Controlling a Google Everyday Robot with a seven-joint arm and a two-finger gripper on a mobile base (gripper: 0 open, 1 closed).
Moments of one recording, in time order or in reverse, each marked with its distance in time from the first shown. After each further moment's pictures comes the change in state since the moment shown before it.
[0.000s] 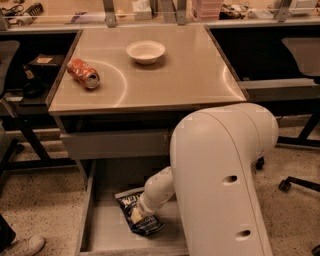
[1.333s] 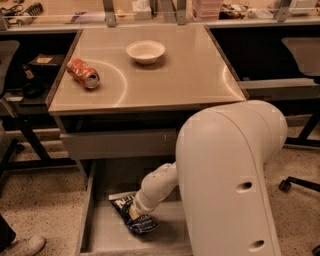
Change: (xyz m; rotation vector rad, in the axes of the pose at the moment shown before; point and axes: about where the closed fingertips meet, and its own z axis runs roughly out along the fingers) arm -0.012 0.013 -0.020 -0.006 -0.026 -0.026
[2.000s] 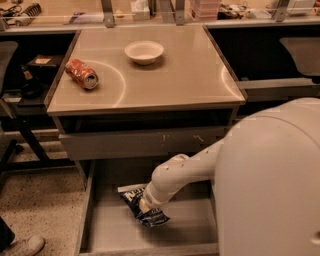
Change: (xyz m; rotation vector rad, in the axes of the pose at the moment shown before) arm 0.008 -0.010 -0.071 0.051 -0.015 -0.008
